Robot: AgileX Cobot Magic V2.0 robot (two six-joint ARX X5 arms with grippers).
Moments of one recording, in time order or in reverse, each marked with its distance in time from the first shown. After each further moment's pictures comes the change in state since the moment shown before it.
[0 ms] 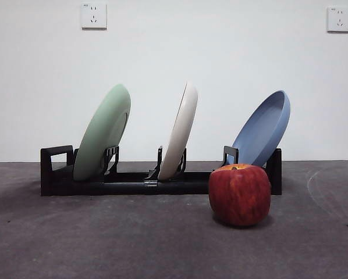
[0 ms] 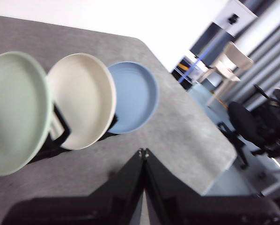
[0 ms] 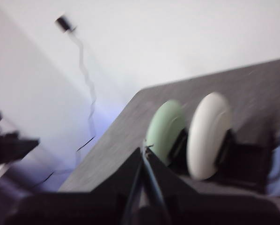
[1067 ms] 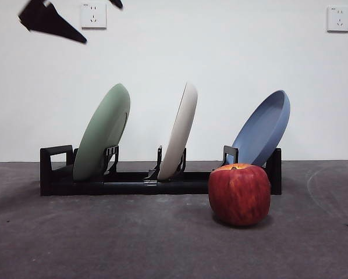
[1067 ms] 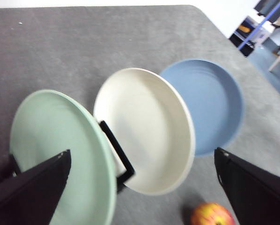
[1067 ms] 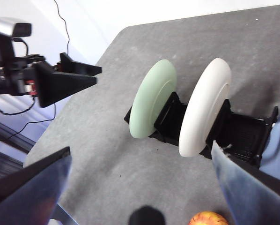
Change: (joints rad) left arm -0.206 0.615 0.303 0.154 -0.355 0.107; right arm 0.309 0.397 0.357 -0.268 0.270 -0.170
